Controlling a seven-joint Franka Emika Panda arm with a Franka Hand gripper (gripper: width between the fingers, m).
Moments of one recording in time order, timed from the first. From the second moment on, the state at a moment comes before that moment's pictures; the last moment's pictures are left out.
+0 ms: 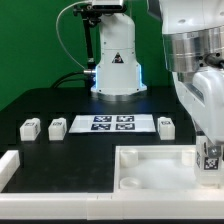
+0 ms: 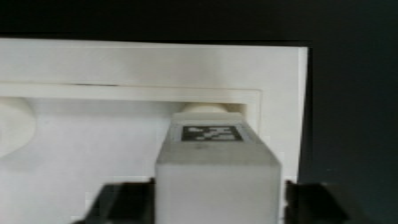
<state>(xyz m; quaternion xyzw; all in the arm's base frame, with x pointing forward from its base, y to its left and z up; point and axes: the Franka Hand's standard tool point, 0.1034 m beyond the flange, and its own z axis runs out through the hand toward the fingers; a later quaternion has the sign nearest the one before) 0.640 0.115 0.085 -0.73 0.68 0.04 0.06</state>
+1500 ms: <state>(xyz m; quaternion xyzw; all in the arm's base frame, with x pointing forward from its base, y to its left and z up) 0.645 0.126 0.081 -0.99 0.13 -0.01 0.03</state>
